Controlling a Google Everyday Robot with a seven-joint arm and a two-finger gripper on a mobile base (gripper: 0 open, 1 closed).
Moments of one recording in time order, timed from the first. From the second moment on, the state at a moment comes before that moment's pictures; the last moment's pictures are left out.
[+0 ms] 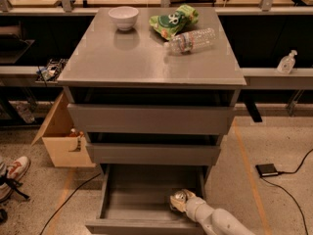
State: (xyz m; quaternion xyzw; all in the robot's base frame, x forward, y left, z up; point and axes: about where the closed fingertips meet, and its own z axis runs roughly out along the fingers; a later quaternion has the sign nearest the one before) arm 0.553 -0.120 0.220 -0.19 0.84 0.21 0.45
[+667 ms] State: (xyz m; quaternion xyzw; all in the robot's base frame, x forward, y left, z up) arm 0.549 -0.113 0.277 -0.24 0.81 0.26 0.48
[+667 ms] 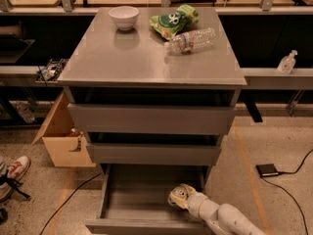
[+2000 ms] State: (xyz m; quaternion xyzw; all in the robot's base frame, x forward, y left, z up) arm 0.535 -0.098 0.399 -0.37 0.74 0.19 0.53
